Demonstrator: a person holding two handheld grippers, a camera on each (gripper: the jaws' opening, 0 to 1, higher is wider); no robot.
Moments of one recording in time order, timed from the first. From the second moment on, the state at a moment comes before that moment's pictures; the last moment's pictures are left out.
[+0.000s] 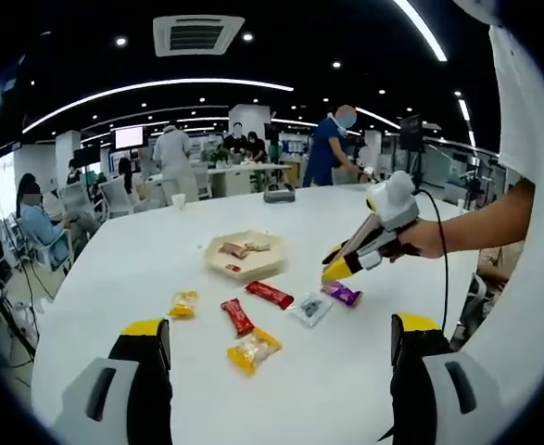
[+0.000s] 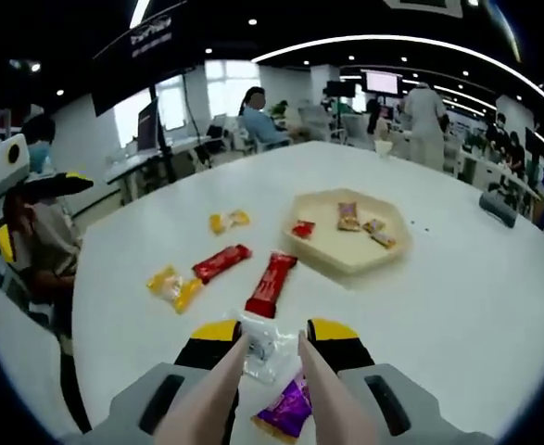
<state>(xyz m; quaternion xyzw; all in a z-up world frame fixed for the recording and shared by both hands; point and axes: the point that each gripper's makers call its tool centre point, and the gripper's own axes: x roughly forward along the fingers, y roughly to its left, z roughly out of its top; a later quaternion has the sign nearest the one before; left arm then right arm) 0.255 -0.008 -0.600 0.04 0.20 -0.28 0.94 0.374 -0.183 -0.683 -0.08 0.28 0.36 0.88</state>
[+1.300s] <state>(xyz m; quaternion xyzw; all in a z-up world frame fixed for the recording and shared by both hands) 0.274 -0.015 -0.567 0.05 0.14 -0.28 0.95 0.368 -0.231 -0.713 -0.03 0.33 0.23 0.92</state>
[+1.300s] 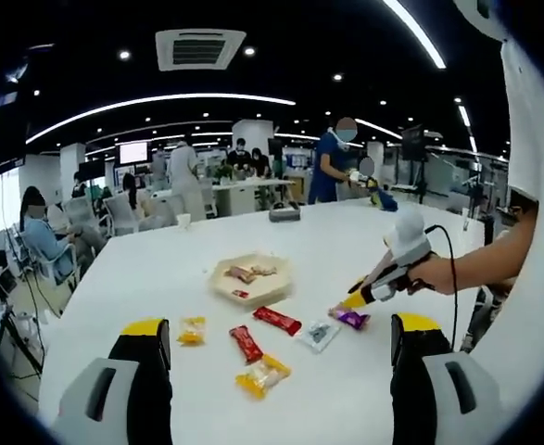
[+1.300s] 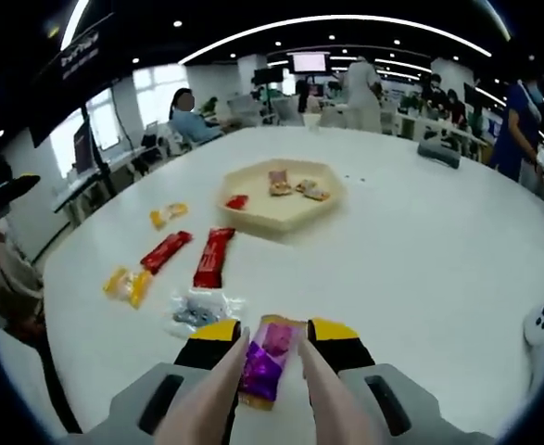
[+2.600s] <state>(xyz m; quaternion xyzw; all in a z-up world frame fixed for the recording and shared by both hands) 0.262 -0.003 -0.586 0.10 0.23 -0.26 0.93 0.358 -0.241 -0.708 -0.03 0.31 0.22 0.92</state>
